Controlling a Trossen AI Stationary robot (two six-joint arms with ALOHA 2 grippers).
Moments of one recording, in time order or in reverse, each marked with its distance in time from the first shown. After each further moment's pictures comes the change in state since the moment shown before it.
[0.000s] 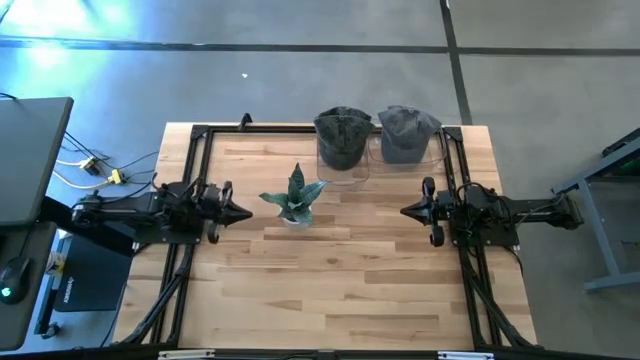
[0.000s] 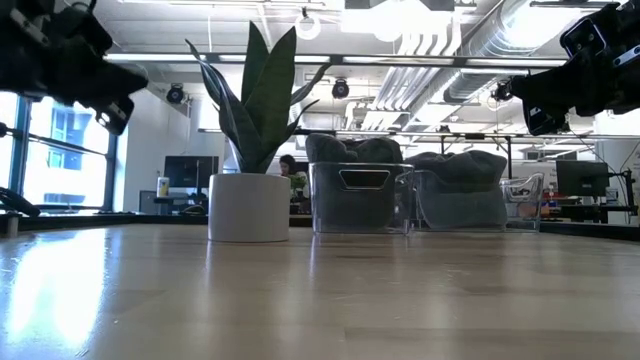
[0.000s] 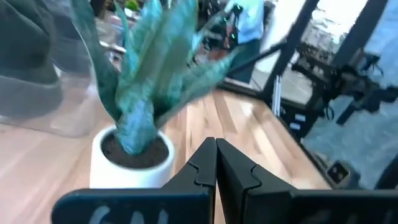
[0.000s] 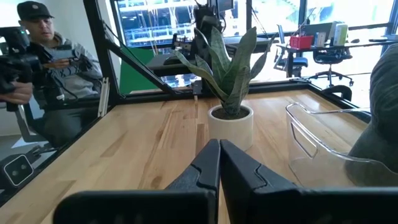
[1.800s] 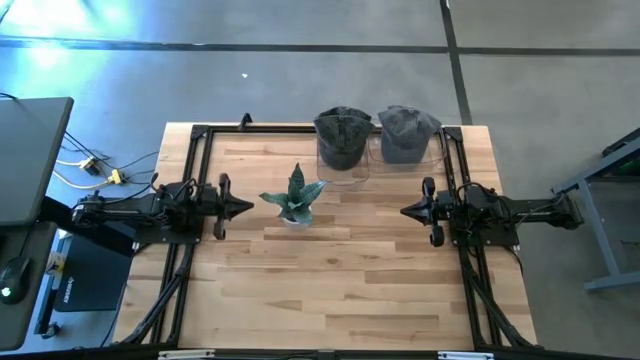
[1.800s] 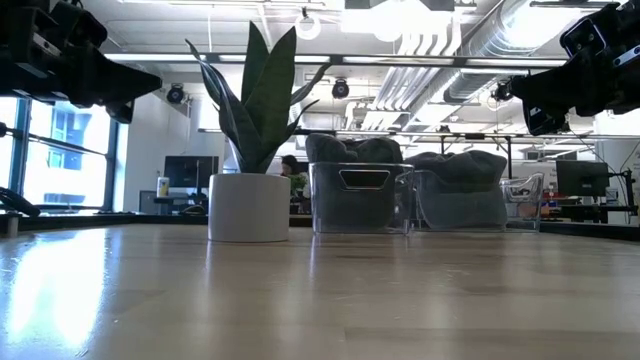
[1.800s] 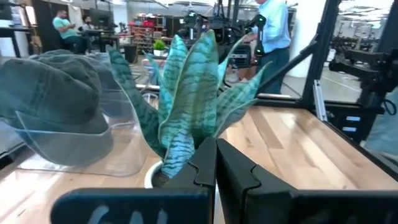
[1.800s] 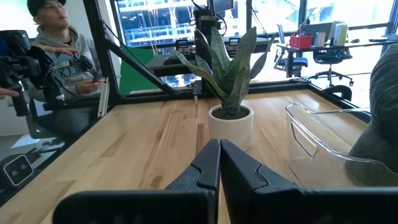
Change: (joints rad) left arm -0.002 0.000 -0.073 0.138 -0.133 0.237; right arm 0.000 0.000 0.000 0.000 0.000 0.000
